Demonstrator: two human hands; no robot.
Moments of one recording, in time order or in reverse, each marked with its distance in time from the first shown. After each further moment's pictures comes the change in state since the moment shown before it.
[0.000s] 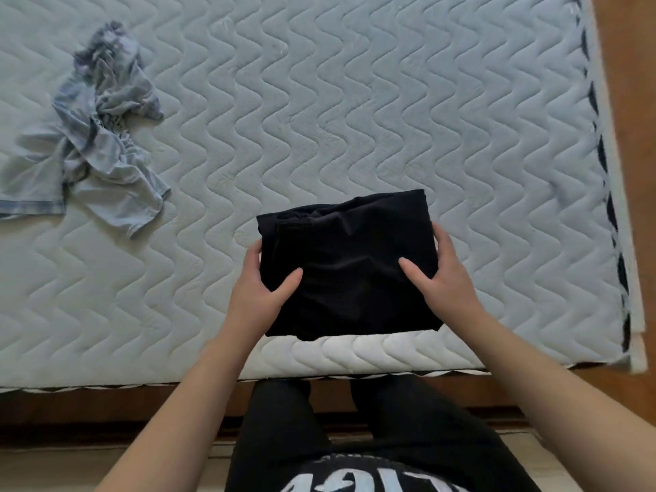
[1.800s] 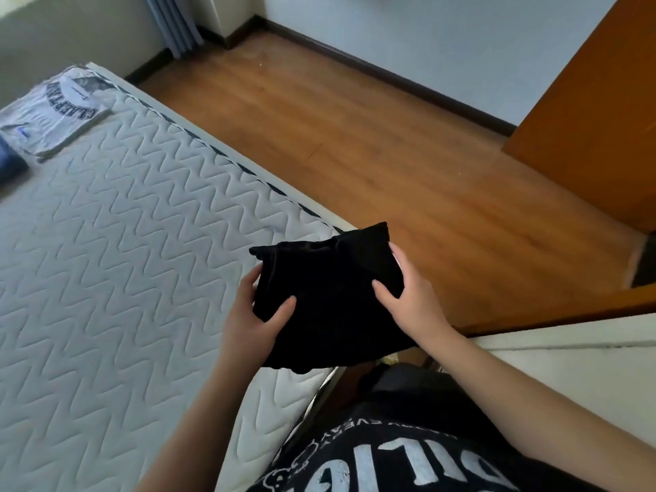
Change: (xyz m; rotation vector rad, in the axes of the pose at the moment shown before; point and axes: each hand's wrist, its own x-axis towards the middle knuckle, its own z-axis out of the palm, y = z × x) left_hand -0.173 0.240 0.309 0.290 -0.580 0.525; right_hand -0.256 0.132 -0.292 0.209 0.744 0.214
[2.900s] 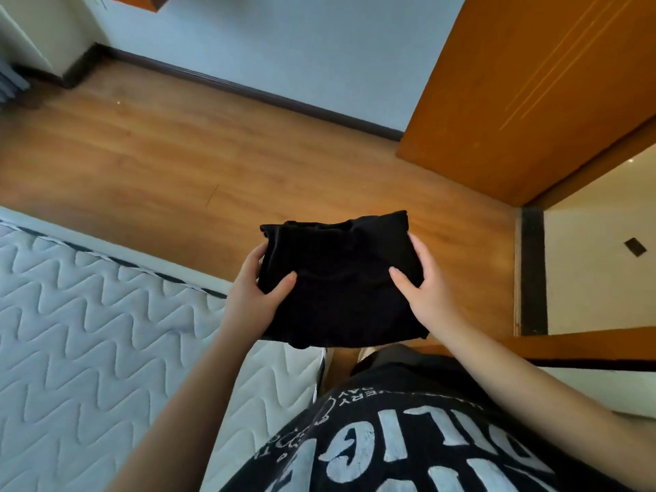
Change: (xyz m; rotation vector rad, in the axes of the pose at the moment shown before) left_hand 0.230 0.141 0.161 -0.056 -0.425 0.150; right_hand 0.140 0.039 -0.169 0.117 0.371 0.146
